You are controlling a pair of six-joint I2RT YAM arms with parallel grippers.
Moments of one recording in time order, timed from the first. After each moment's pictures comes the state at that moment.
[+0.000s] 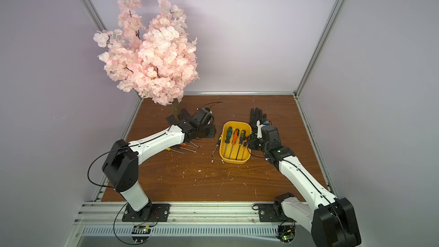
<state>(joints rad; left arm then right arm) -0.70 1.73 1.29 -0.45 -0.07 -0.55 0.35 1.08 0.68 -0.28 -0.09 0.50</state>
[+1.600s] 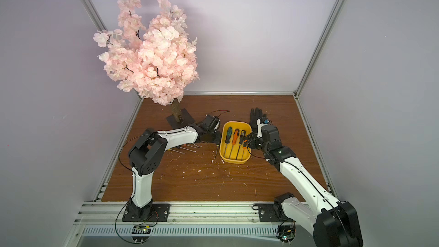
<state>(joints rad) -0.69 2.02 1.31 -0.27 0.04 -0.45 0.37 1.04 0.69 -0.30 -0.06 0.50</state>
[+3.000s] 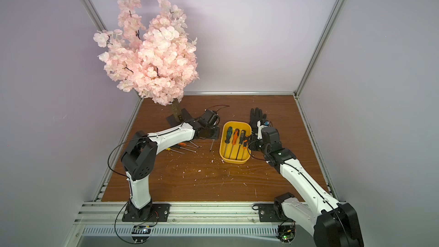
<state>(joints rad) -0.70 1.92 1.40 -0.45 -0.05 -0.46 0.37 1.02 0.64 -0.28 -0.06 0.51</state>
